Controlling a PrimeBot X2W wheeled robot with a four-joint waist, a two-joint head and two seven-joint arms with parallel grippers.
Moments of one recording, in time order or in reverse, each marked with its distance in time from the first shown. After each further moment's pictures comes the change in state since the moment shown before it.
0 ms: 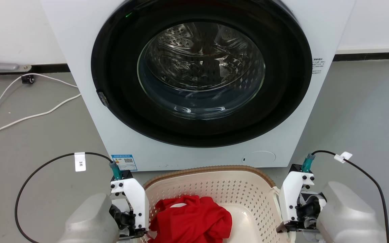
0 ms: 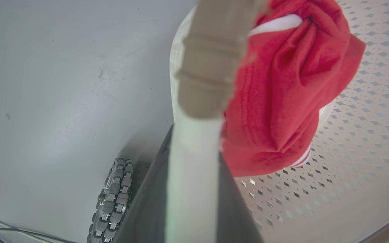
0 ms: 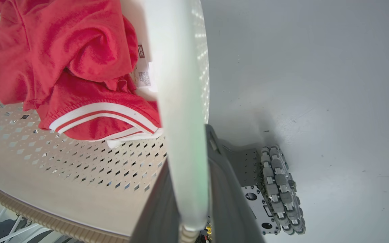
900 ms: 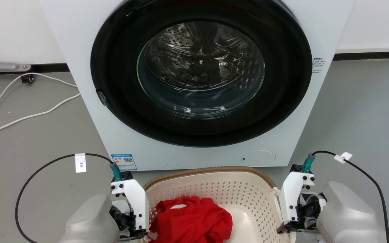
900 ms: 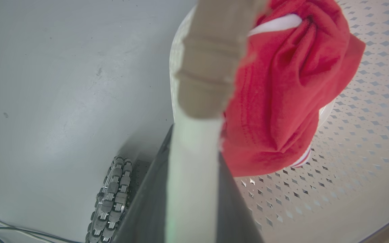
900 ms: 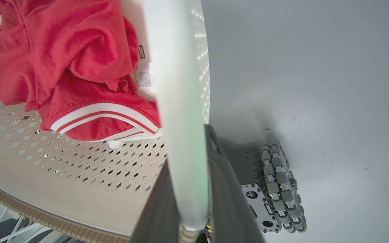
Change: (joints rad) left arm 0.002 0.000 -0.019 0.001 -0.024 0.000 -0.002; right arm 0.001 0.002 -0.024 0.000 -0.017 0.000 0.008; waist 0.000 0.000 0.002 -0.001
